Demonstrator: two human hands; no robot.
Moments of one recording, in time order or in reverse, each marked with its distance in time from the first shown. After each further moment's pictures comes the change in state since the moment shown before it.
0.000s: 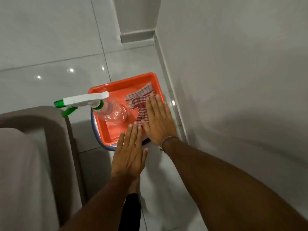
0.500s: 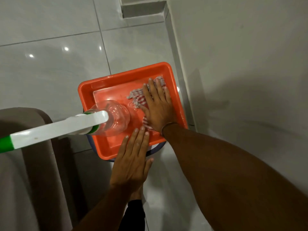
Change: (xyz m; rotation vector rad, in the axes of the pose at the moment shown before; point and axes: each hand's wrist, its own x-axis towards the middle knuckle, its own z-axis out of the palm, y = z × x) left_hand 0.027 -0.043 0.081 -0.083 0.071 0.075; right_hand 0.107 0.015 0.097 -0.014 -0.060 -0.080
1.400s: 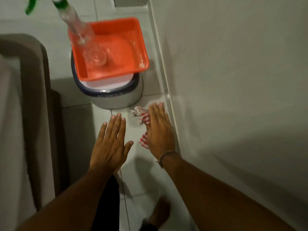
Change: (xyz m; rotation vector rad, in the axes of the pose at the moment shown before) left_hand -0.197 0.154 -0.001 0.204 -0.152 -0.157; right_hand -0.385 -0.008 -0.028 0.330 0.244 0.139
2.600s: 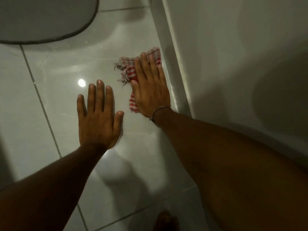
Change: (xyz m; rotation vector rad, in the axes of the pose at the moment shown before) left_hand 0.095 0.048 0.401 -0.141 0.210 -0.033; right_hand 0.015 0.255 0.306 -0.346 -0.075 -0.039
